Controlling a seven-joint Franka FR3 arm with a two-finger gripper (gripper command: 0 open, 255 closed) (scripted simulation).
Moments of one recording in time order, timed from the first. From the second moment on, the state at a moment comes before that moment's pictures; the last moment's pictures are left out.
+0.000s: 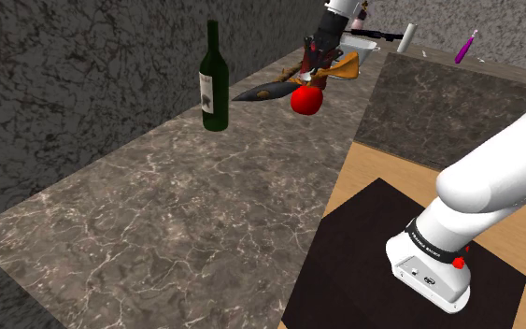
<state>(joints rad) -0.33 -0.10 0.19 -1.95 0.23 1.89 0.93</state>
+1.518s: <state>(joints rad) -0.55 0.14 -0.04 -1.67 0.21 1.77 0.51</state>
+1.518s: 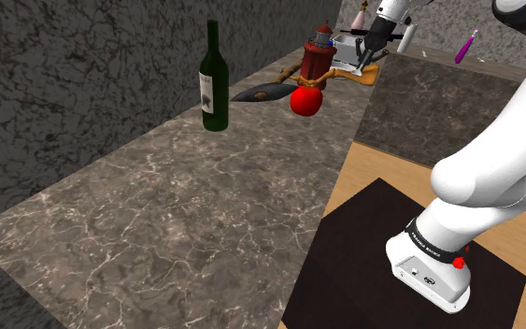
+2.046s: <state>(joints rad) -0.55 0.15 -0.03 -1.76 0.22 1.87 0.49</state>
